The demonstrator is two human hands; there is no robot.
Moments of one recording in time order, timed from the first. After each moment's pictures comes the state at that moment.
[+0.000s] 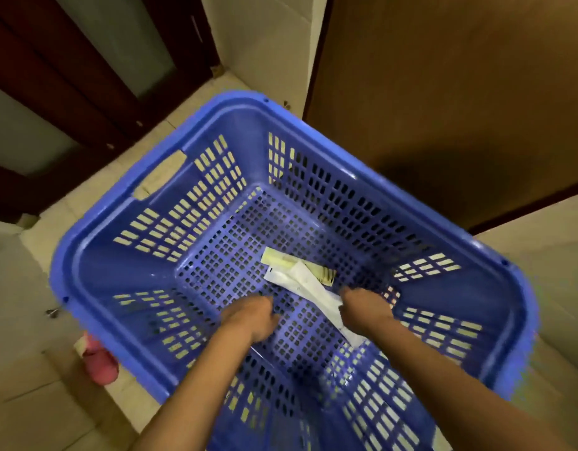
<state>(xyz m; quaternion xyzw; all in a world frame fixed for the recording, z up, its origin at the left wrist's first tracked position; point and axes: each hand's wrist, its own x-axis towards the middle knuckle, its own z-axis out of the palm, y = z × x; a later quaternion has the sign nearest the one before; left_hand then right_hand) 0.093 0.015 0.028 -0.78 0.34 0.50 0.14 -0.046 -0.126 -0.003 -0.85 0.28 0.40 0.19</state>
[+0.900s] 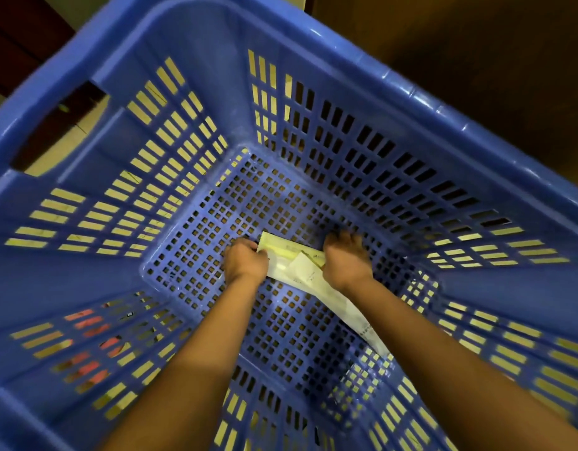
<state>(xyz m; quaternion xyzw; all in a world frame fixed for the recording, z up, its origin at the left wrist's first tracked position) 0.139 -0.031 -0.121 -0.91 -0.02 0.39 -0.17 0.028 -0.138 -0.113 -0.84 0.36 0.34 0.22</state>
